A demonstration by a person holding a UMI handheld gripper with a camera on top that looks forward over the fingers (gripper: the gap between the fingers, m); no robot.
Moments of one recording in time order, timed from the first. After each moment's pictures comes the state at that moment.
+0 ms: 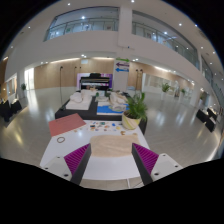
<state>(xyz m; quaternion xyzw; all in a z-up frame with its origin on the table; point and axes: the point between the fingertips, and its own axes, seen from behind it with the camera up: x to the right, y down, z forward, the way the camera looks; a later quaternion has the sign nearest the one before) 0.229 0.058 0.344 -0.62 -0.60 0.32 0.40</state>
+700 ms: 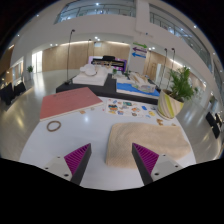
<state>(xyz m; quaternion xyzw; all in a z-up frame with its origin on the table) 0.007 -0.059 0.072 -0.60 -0.66 0.28 0.35</state>
